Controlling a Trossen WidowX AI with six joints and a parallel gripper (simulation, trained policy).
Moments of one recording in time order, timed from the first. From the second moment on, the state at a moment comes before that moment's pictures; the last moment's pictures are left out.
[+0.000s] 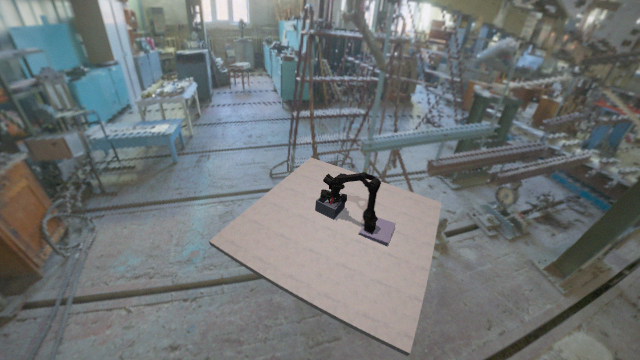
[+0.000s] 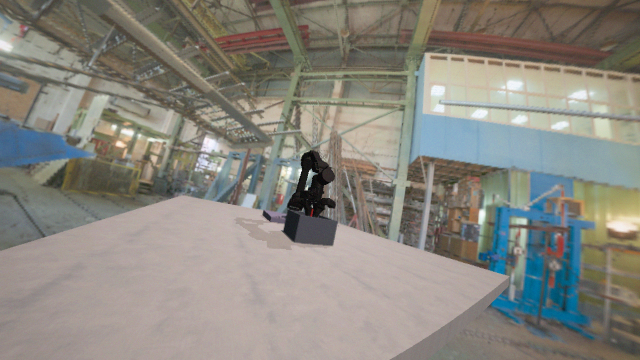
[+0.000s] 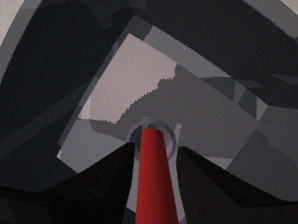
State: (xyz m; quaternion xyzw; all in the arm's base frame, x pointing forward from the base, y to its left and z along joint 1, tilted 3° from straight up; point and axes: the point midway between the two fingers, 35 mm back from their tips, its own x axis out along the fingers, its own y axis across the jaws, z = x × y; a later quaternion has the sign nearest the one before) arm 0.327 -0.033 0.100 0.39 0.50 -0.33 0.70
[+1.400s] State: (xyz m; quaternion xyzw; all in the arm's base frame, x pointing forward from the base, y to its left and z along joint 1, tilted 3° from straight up) arm 0.371 -0.077 0.112 0.34 0.55 -0.33 0.69
